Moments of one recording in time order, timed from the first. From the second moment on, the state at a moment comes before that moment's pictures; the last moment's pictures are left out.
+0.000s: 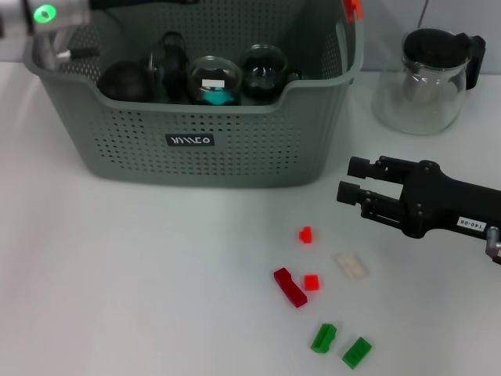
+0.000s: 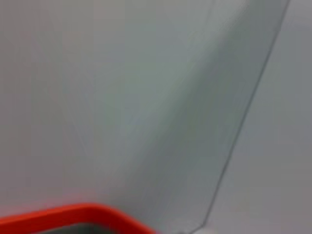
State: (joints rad) left arm -0.82 -1.99 0.70 0.75 1.86 1.35 -1.86; right arm 0.51 2.09 -0.64 -0.50 -1.84 -1.65 1.26
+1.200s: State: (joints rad) left arm -0.79 -2.06 0.90 1.01 2.16 1.01 -2.20; right arm 0.51 2.09 -0.63 -0.49 -1.84 -1.64 1.25
